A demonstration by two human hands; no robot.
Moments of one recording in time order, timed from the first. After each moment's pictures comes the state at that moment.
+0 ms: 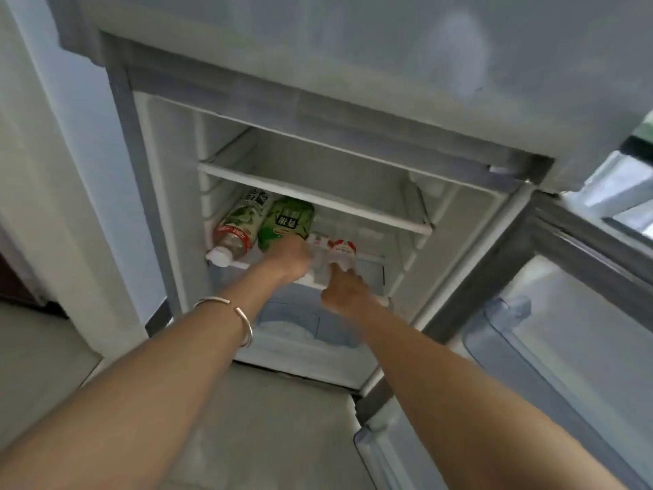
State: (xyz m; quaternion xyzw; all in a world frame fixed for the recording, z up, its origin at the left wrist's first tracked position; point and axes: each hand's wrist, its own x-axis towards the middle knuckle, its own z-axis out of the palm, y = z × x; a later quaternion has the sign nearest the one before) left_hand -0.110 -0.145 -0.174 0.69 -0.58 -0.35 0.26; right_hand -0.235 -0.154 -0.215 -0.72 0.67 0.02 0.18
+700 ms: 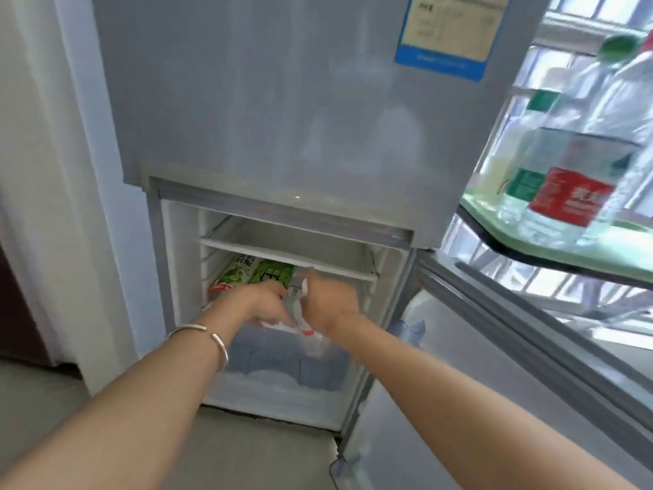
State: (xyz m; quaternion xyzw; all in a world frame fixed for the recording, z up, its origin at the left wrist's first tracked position) left_hand -0.117 -0.068 -0.076 0.68 -0.61 -0.40 0.10; right_hand -0.253 -0.067 -0.075 -0.82 0.57 -0.08 0.00
